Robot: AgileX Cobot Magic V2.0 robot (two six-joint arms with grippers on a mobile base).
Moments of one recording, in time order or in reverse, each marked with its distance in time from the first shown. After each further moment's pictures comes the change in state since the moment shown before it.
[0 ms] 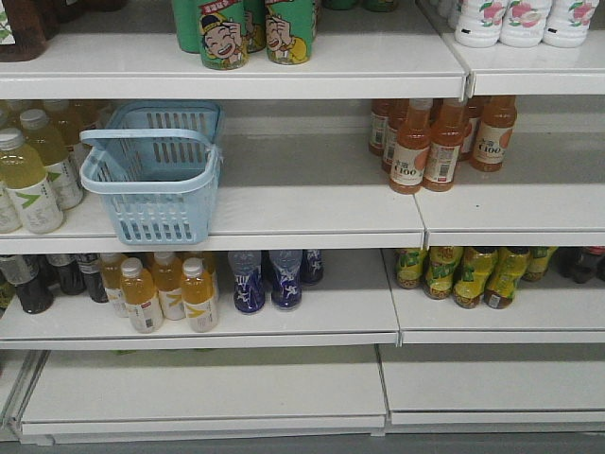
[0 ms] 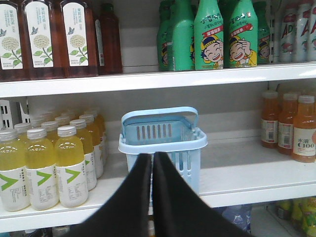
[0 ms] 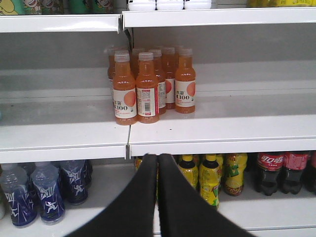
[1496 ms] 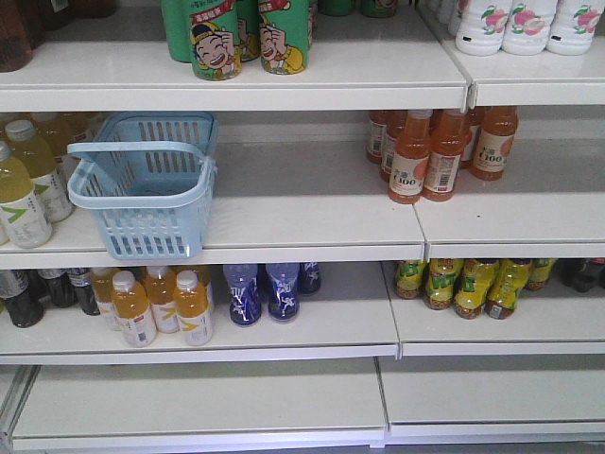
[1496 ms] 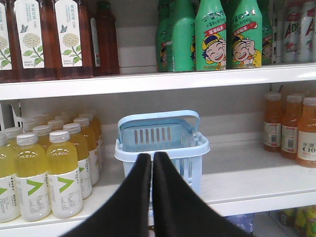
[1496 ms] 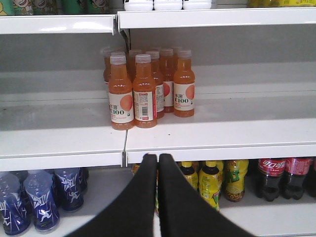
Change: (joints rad) left arm 0.000 0.000 0.000 0.000 -0.004 0.000; right arm 0.000 0.000 0.000 0.000 0.000 0.000
